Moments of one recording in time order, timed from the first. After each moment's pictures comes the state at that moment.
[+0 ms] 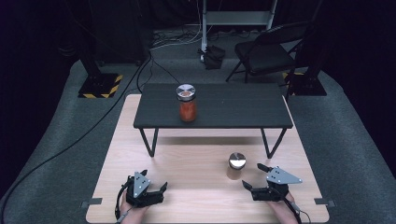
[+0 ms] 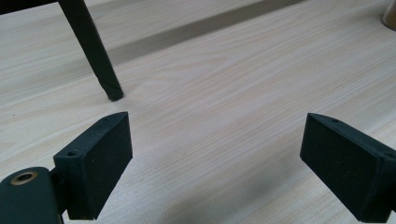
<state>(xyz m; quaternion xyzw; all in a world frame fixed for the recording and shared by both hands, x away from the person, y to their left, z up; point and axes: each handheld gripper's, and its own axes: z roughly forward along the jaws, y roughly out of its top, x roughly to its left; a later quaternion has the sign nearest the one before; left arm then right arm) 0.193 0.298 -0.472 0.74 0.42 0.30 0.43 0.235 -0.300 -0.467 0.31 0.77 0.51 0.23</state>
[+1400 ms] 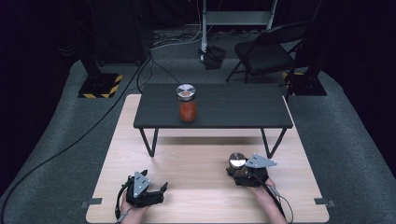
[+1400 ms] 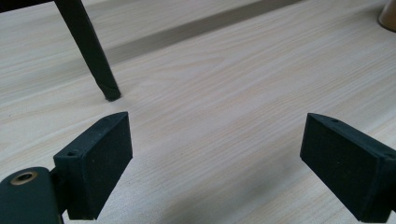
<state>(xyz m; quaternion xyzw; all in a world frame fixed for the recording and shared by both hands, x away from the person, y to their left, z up) 0.194 0.298 -0.472 0.74 0.42 0.30 0.43 0.286 -0.253 -0.459 0.31 0.79 0.49 0.20</state>
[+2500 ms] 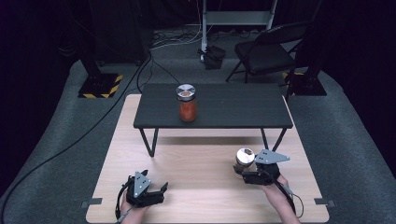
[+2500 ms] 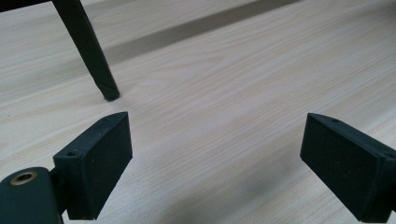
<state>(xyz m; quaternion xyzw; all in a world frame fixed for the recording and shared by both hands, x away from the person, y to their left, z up) 0.195 0.298 -0.472 0.74 0.42 0.29 0.43 0.270 -0.268 -0.393 0.31 0.80 0.47 0.20</state>
